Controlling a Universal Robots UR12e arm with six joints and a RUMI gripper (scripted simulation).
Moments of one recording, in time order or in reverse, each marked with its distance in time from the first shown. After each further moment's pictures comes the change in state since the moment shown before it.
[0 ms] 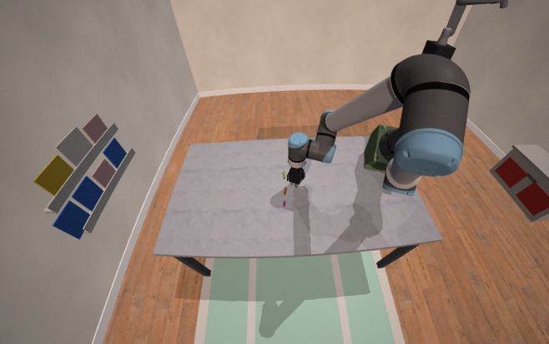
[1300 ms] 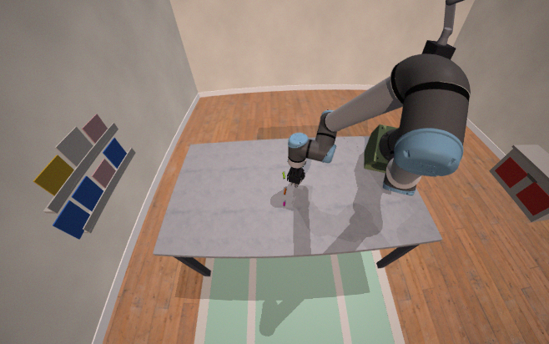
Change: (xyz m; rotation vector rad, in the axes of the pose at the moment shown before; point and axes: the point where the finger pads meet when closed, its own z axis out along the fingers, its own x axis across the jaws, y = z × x) arm 0.000 0.000 0.000 0.000 0.000 0.013
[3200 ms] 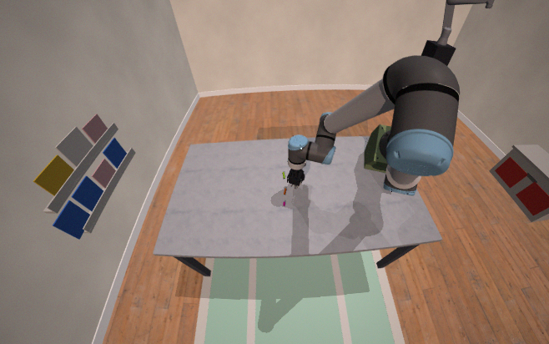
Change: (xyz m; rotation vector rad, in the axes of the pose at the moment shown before) arm 0.001 0.000 0.013 0.000 0.001 0.000
